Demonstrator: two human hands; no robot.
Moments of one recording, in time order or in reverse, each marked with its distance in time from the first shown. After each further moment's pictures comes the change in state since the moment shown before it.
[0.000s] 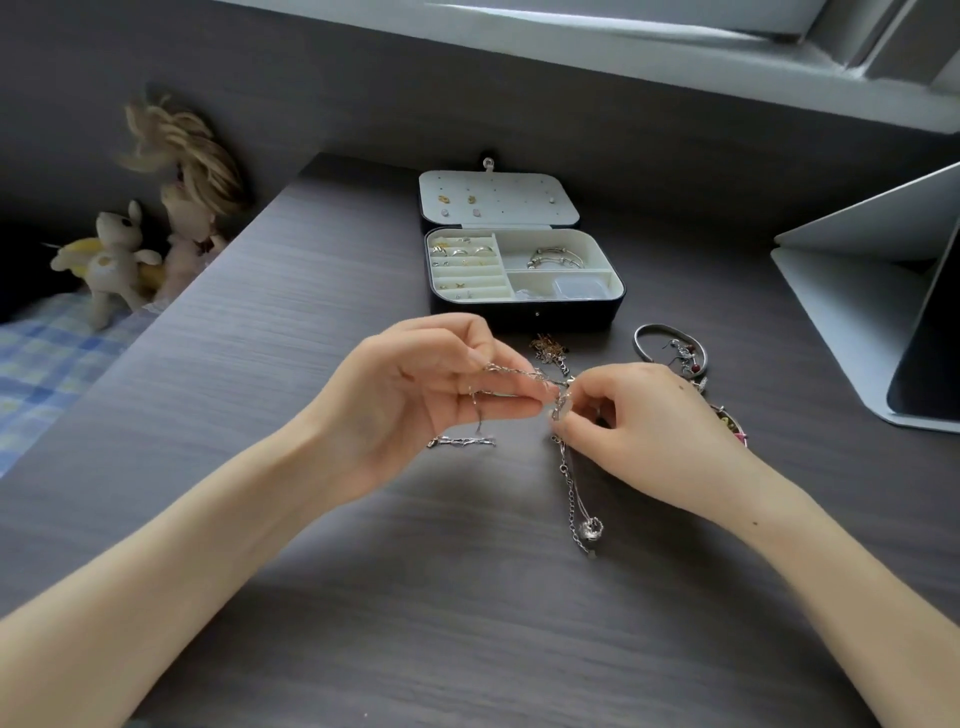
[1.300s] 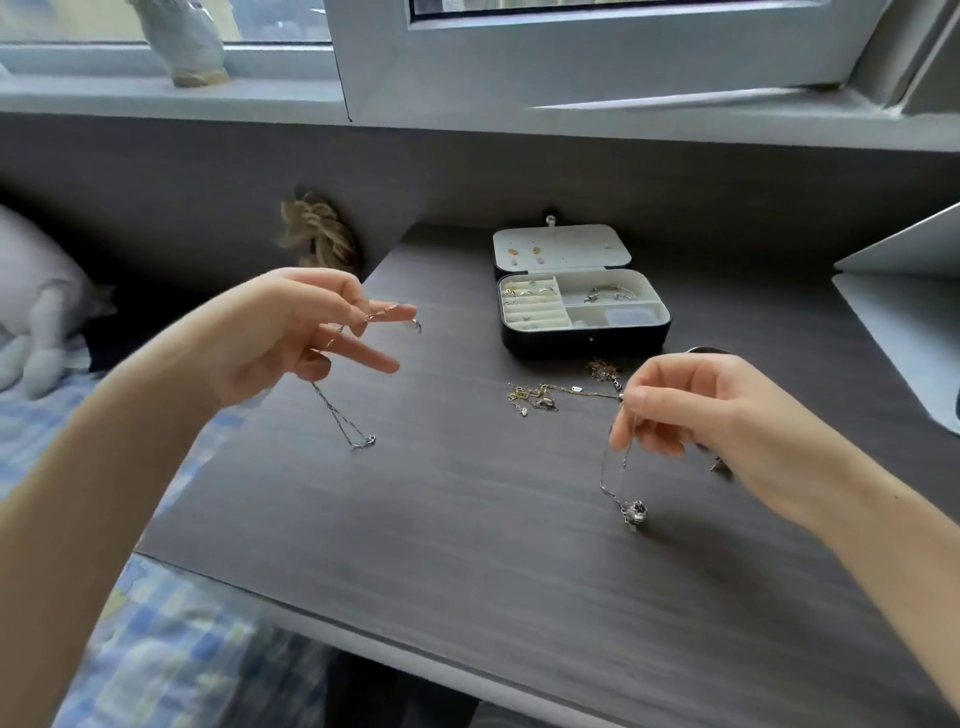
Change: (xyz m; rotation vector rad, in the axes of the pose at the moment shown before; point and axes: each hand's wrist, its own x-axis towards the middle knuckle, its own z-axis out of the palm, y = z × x) left_hand -0.069 0.107 -0.037 0.613 0.466 -0.167; right_hand -0.031 -0.022 -0.037 0.901 -0.139 0.002
